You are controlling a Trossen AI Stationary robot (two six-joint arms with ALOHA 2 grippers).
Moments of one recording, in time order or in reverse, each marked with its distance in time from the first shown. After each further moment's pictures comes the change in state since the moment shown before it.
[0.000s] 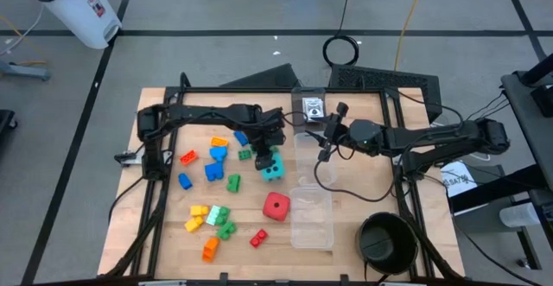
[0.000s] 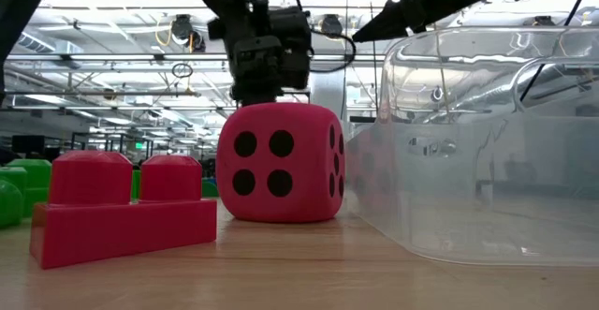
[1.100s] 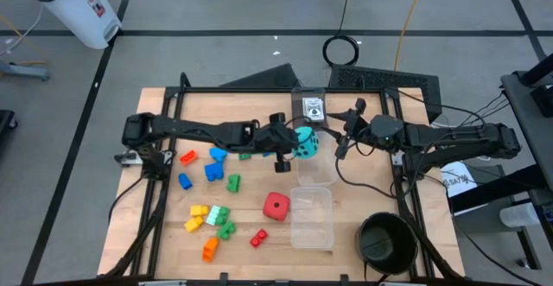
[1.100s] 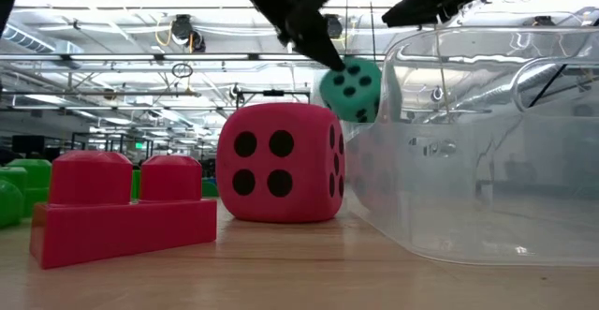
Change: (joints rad) left arm -0.226 -0.109 0.005 0.515 -0.650 0.162; right arm 0.001 -0.218 0.000 -0.215 0.000 0.111
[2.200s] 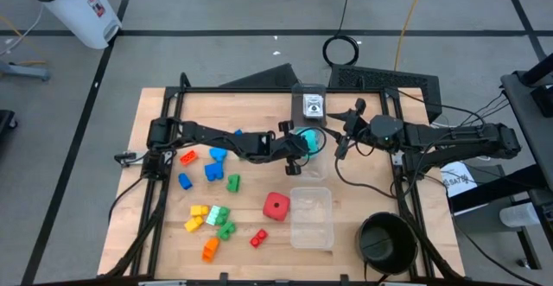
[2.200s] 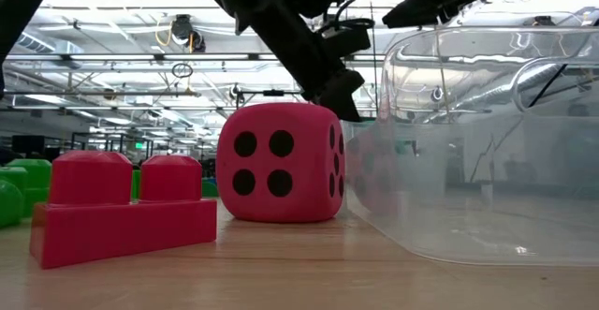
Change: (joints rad) left arm 0.006 0.219 0.000 0.177 -0.112 0.018; right arm -0.001 0.002 0.000 -0.010 0.000 0.000
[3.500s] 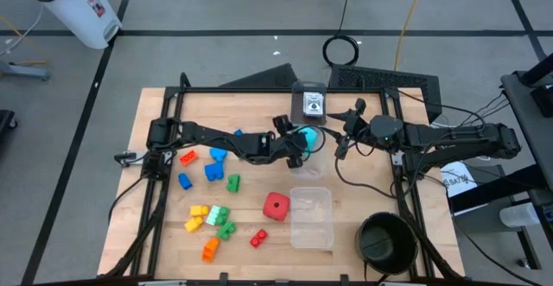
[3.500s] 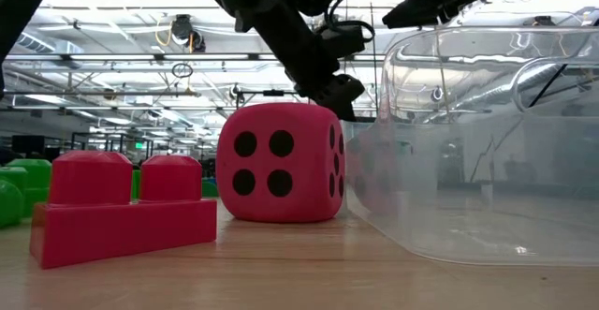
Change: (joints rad) left arm -0.005 0.000 0.000 0.018 -0.236 -0.015; right arm 0.000 0.000 0.000 -0.001 0.000 0.003
